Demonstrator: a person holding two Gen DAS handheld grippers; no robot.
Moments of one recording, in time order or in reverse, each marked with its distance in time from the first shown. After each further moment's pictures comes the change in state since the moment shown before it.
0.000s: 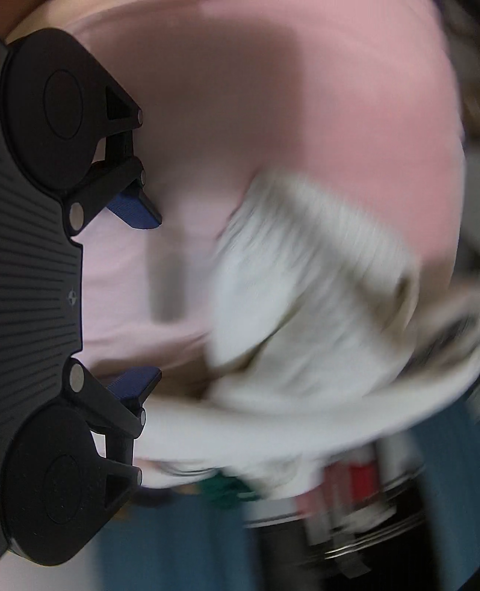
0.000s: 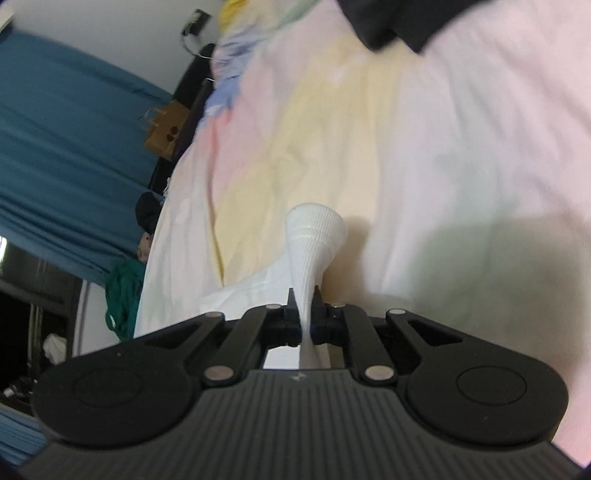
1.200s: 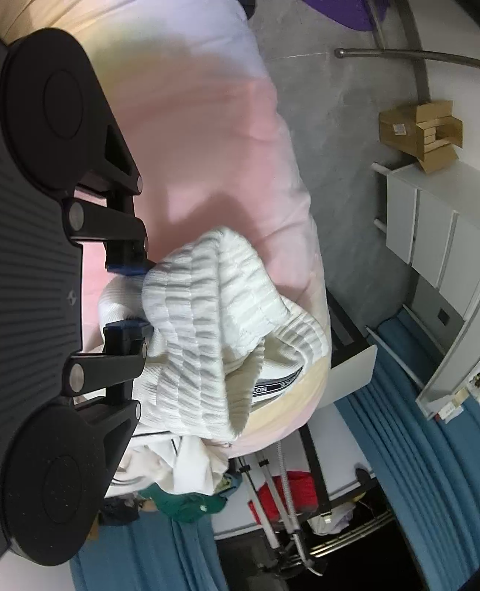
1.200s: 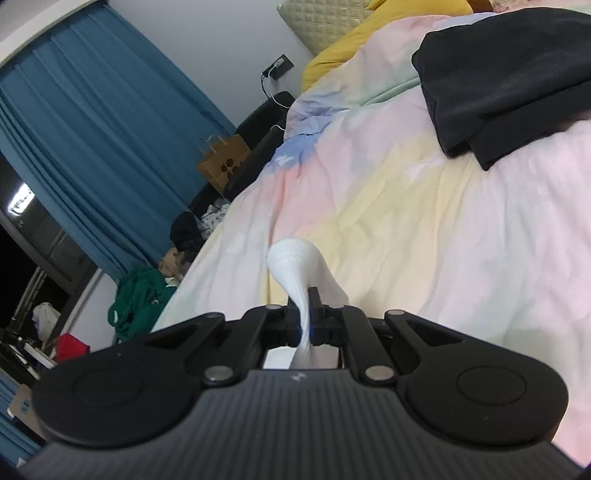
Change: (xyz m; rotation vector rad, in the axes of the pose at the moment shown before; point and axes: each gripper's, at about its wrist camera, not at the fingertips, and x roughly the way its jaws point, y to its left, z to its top) left arm -0.145 -0.003 0.077 0.198 -0.118 0.102; right arm -0.042 0.028 0.005 -0.269 -0.208 0.072
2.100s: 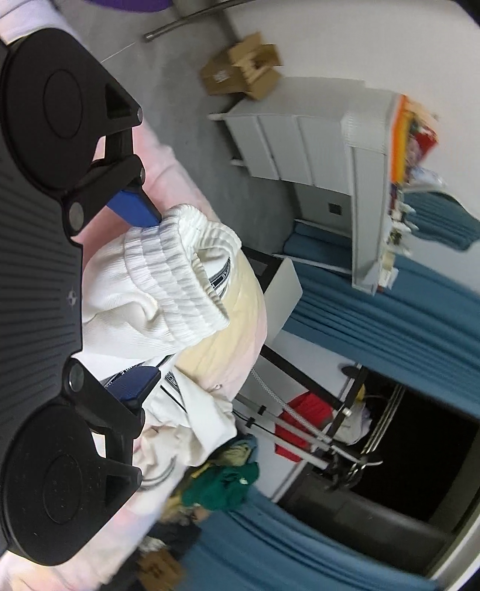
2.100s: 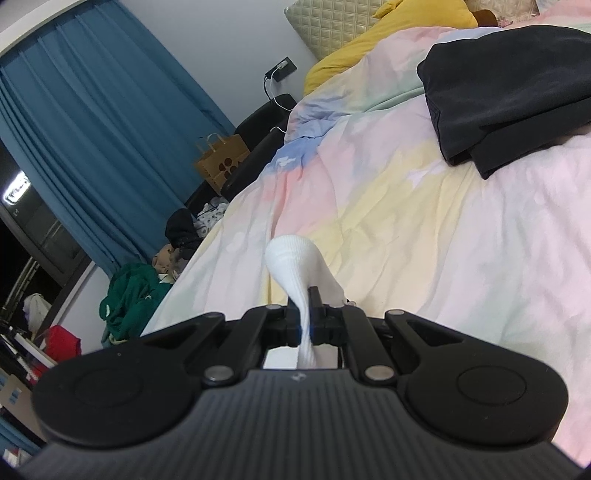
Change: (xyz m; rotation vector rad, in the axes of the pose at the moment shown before) left arm -0.034 -0.104 -0.084 0.538 -0.344 0.000; right arm -0.015 0.015 -0.007 -0.033 -0.004 -0.026
